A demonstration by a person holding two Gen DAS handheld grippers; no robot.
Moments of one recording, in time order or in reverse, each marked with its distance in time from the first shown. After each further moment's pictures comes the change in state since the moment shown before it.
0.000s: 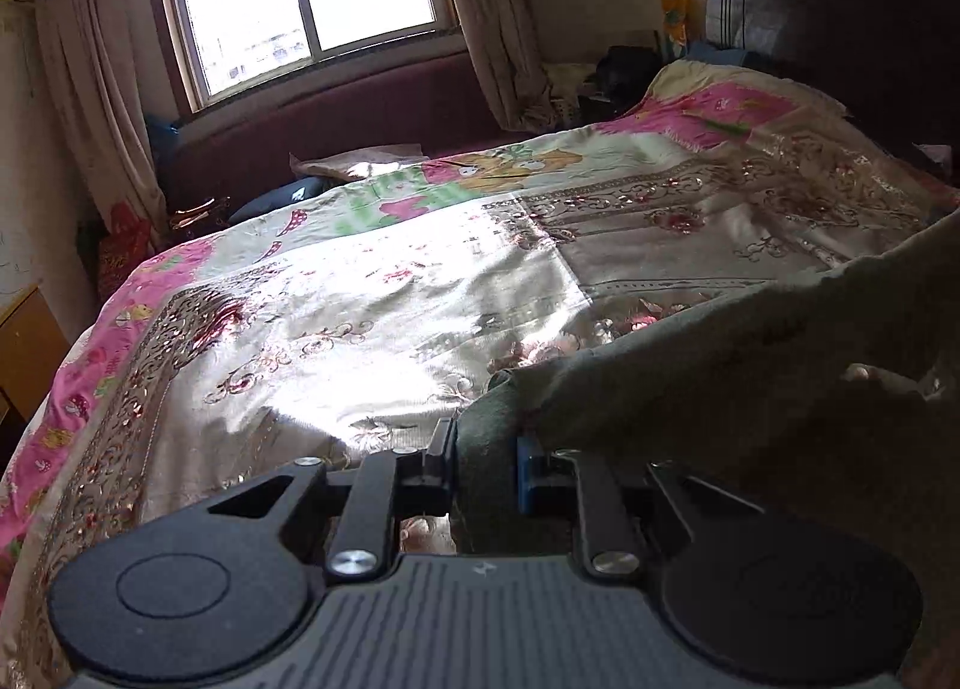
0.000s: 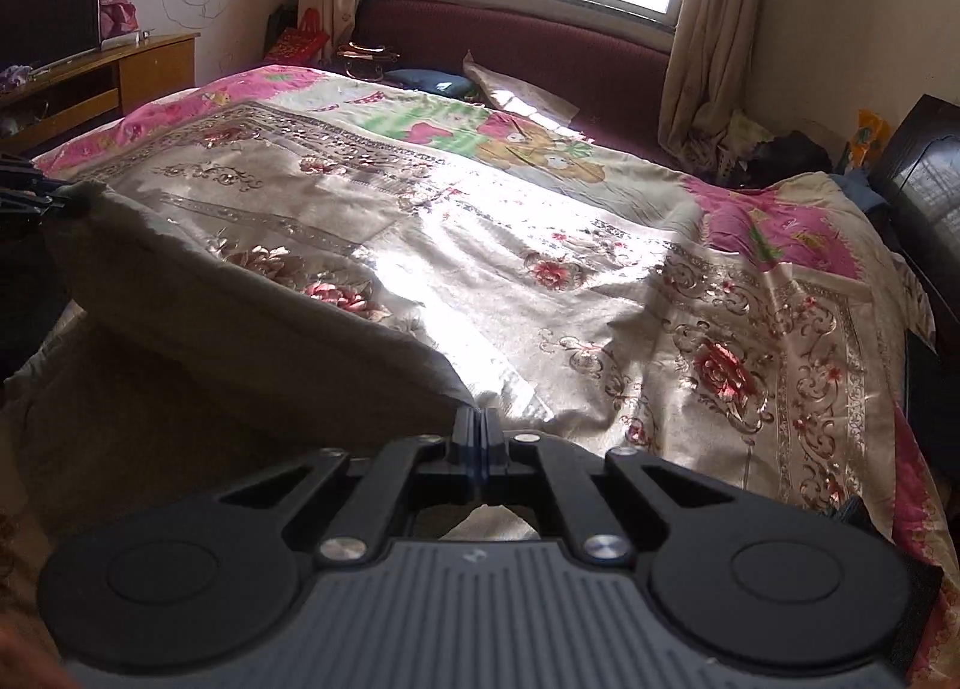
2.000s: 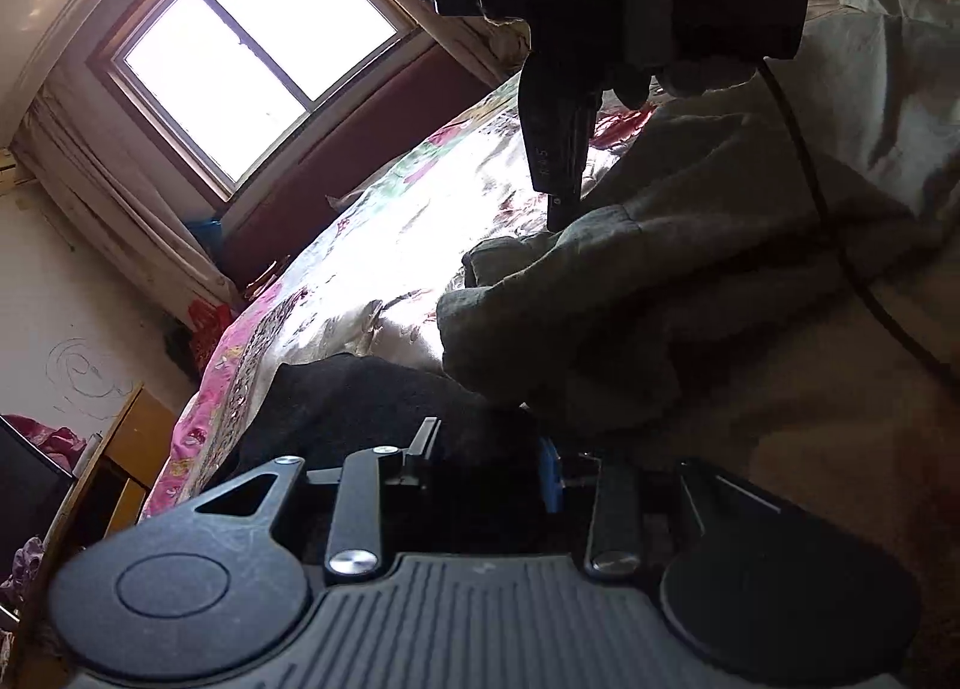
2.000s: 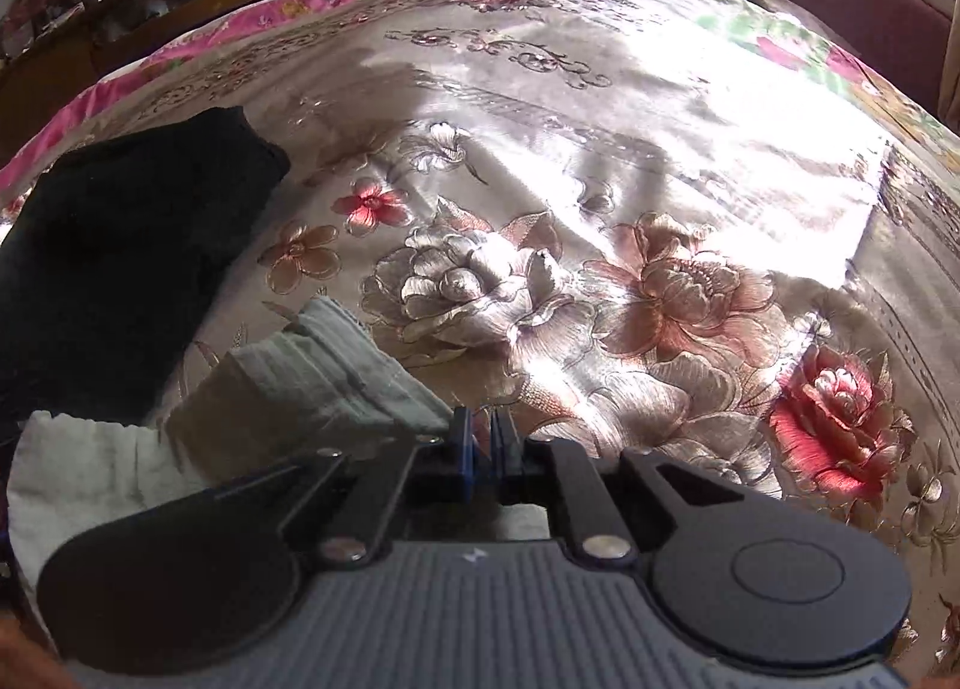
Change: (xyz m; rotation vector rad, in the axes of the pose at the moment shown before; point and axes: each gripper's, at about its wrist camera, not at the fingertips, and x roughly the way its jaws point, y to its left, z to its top) left arm -0.041 -0.065 -0.152 0.396 -0.005 0.256; right arm 0.248 0.235 0.112 -0.177 0.140 0.357
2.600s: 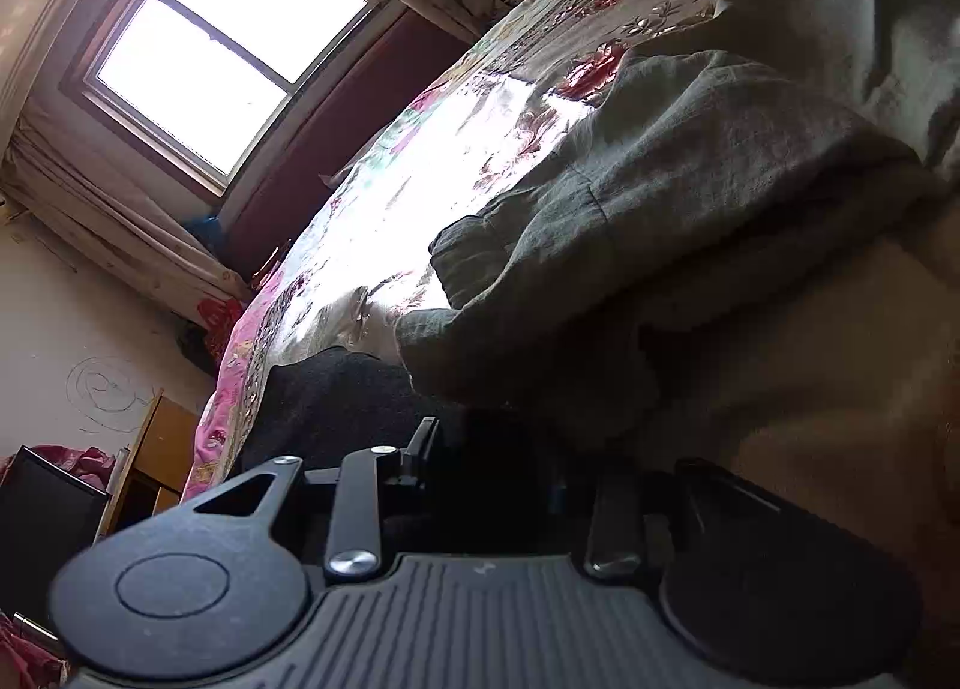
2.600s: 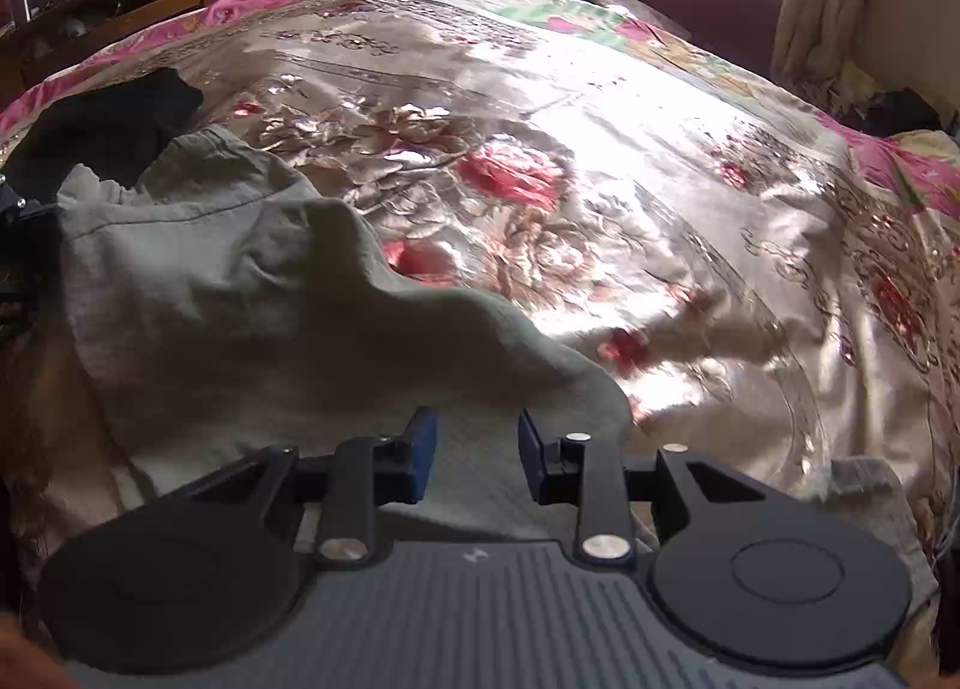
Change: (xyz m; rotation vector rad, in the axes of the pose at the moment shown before) left arm 0.014 -0.026 0.012 0.110 0.107 0.033; right arm -0.192 -0.071 -0.198 0.190 -0.003 -0.290
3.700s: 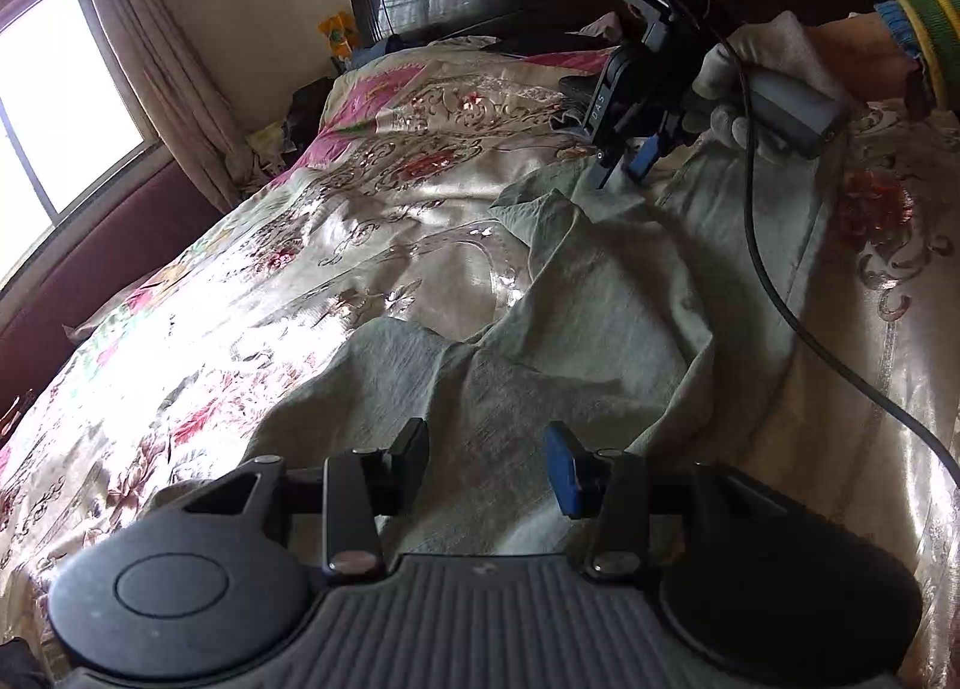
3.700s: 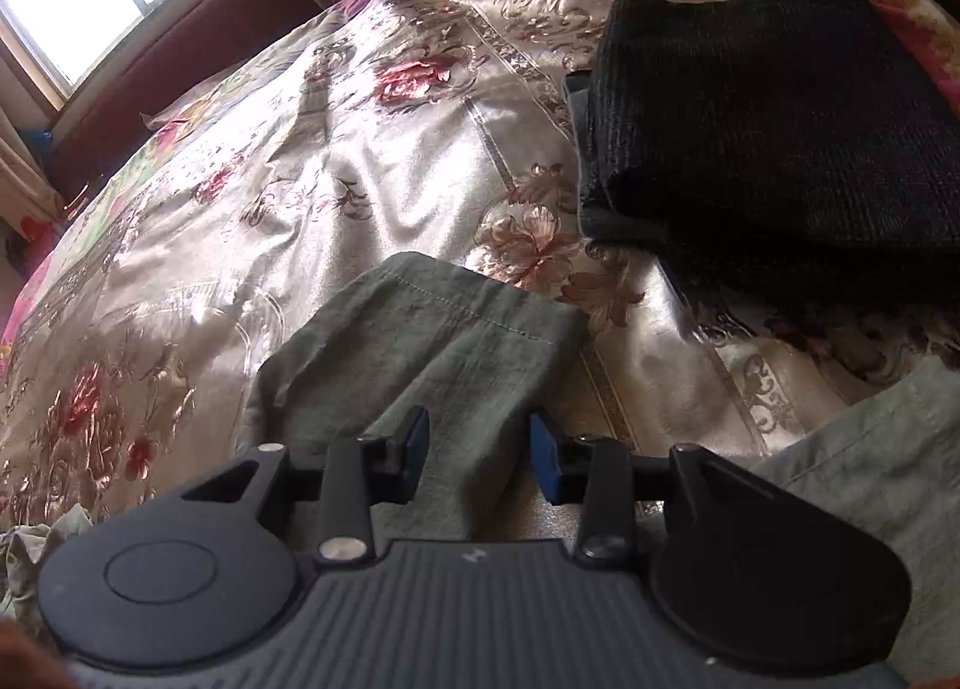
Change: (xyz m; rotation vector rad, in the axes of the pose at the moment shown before) left arm -0.073 -0.135 0.182 -0.021 -0.333 -0.562; right arm 0.011 -0.249 -0.118 0.939 -0.064 -0.092
